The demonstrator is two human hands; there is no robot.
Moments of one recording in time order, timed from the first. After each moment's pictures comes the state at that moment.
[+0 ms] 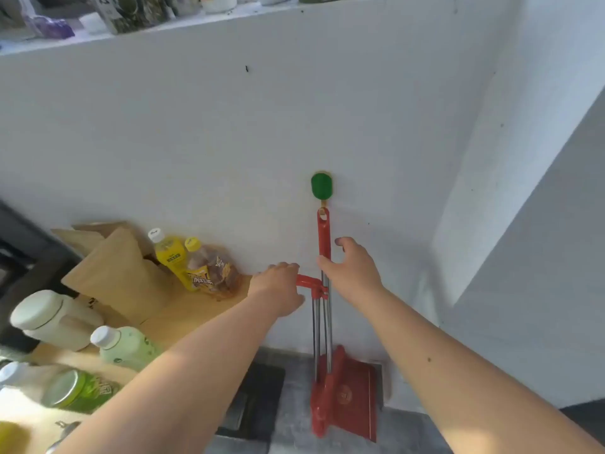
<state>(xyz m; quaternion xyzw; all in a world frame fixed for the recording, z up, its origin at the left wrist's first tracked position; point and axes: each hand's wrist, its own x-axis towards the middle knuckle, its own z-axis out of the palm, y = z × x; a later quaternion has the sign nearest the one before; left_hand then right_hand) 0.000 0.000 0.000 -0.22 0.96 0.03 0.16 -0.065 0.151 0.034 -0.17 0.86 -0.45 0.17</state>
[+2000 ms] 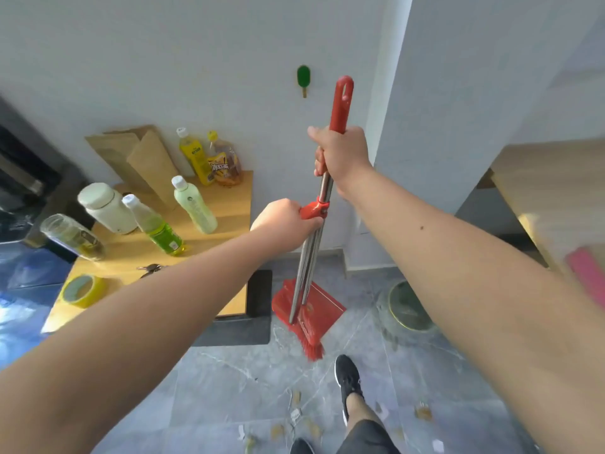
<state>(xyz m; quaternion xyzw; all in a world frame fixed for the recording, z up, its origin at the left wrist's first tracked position) 0.370 0.125 0.140 -0.15 0.95 0.28 0.08 0.282 0.227 0.201 -0.04 0.67 -0.73 0.08</state>
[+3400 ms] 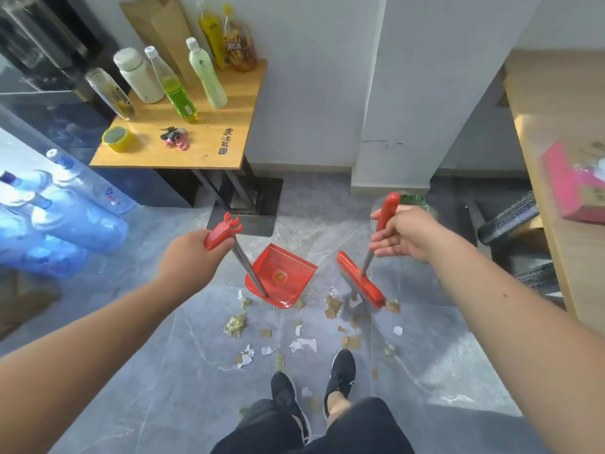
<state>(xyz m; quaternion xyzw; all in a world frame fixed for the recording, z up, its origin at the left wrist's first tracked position) 0.773 0.254 0.086 -0.38 0.90 0.22 0.05 0.554 0.556 0.056 0.10 0.73 -0.52 0.43</state>
